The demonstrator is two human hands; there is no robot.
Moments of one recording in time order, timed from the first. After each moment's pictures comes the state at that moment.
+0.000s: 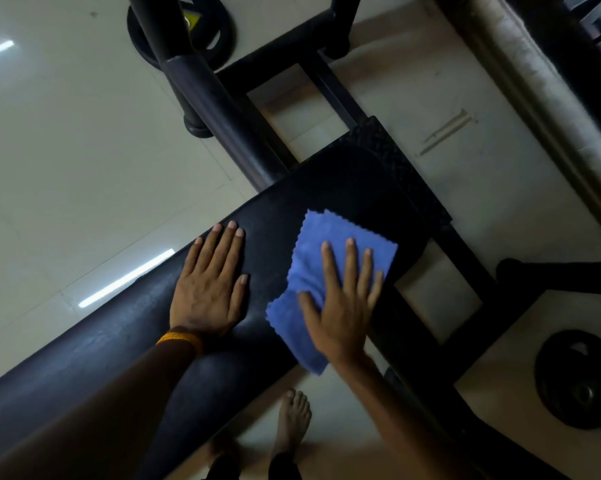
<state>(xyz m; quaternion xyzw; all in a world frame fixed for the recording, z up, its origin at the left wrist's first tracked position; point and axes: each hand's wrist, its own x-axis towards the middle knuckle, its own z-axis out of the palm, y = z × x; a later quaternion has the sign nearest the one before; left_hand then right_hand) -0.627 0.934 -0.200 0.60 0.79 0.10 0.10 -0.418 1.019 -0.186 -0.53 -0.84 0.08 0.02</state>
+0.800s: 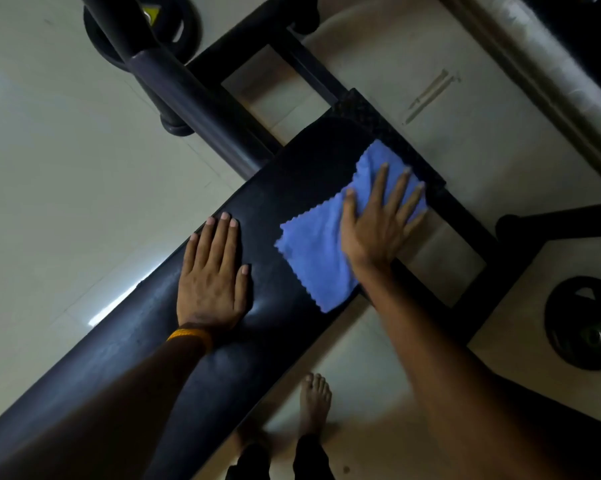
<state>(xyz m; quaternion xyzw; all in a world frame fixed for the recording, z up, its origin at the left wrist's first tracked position) -0.626 0.934 -0.203 0.59 0.79 0.09 0.11 -0.436 1.114 -0.200 -0.73 -0.68 0.03 0.08</state>
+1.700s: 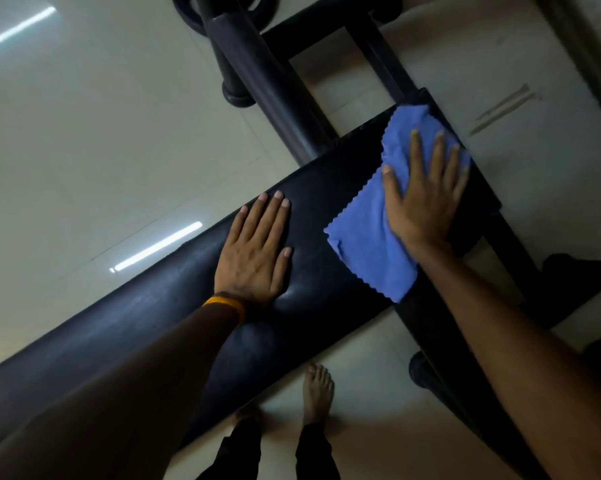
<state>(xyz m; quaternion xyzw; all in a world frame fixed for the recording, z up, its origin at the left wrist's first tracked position) -0.630 0.936 -0.206 0.60 0.78 0.11 0.10 -0.455 1.162 -0.193 -0.57 -0.82 0.03 0.03</state>
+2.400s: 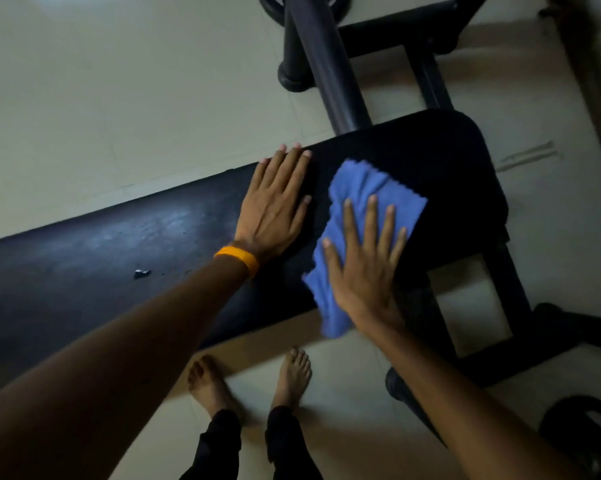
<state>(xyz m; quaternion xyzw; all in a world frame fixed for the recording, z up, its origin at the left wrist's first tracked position) -0.620 0.898 -0.190 0.50 0.84 0.19 0.08 -0.437 0.973 -0.194 -0.39 -0.92 0.03 0.01</state>
